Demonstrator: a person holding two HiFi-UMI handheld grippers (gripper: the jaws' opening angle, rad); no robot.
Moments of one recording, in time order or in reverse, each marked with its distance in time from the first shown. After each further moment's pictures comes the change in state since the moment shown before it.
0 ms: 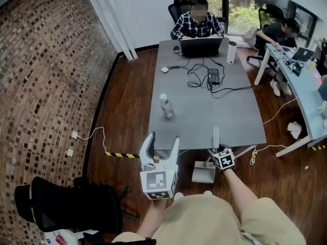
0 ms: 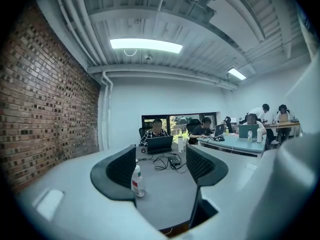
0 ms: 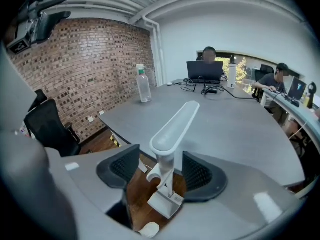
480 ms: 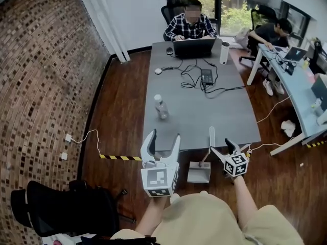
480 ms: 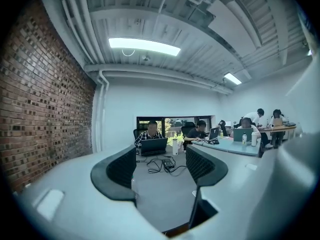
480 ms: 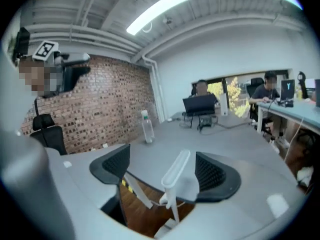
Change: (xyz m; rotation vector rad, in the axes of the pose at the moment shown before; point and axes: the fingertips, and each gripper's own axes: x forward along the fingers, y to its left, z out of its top) left arm 0.010 -0.012 0.003 -0.015 -0.032 -0.063; right arm -0.114 -0.003 0.075 0.084 -0.403 0.040
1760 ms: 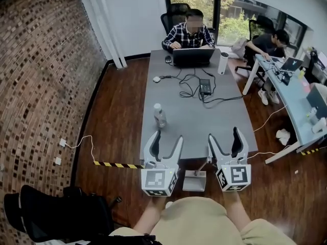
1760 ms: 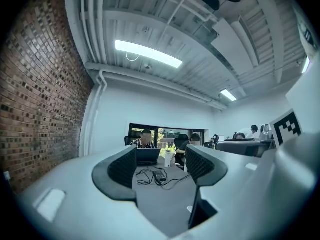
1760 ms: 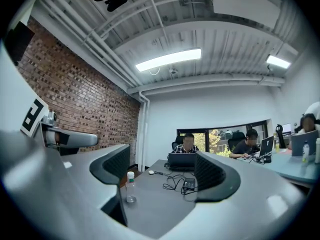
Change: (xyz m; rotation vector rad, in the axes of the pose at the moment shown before) left arm 0.023 0.008 0.009 -0.096 -0.130 -0.098; right arm -0.065 0.089 0.240 -0.200 -0.446 -0.280
